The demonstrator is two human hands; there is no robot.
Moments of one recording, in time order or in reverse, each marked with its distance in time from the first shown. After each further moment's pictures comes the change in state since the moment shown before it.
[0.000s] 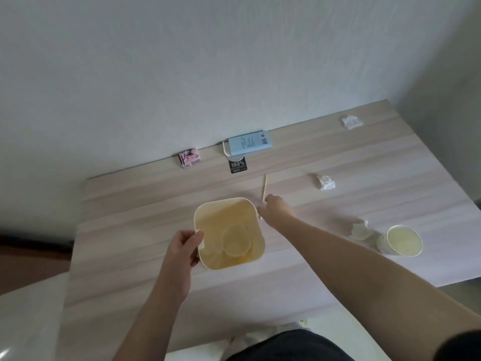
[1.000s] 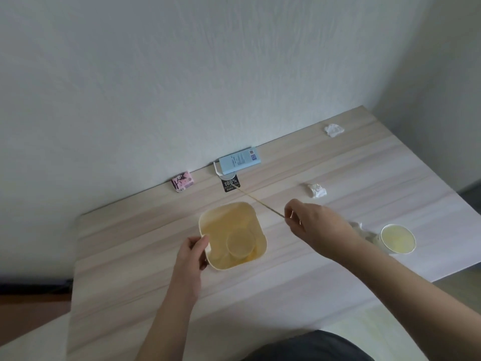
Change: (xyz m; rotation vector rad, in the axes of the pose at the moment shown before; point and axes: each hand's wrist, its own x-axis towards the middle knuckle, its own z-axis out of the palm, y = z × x) left_hand 0.033 0.018 0.023 0.010 -0.014 -0.030; right_hand -0.140 0.015 -0.124 -0.107 0.292 -0.416
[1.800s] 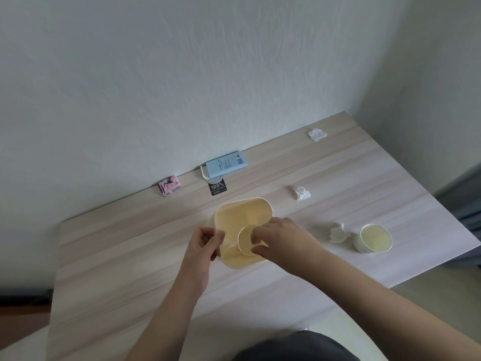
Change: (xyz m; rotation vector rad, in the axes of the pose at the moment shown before) left_hand -0.013 0.006 0.049 -0.005 -0.248 0.097; right_hand -0.014 -0.029 0.007 -0.105 -0.120 -0.193
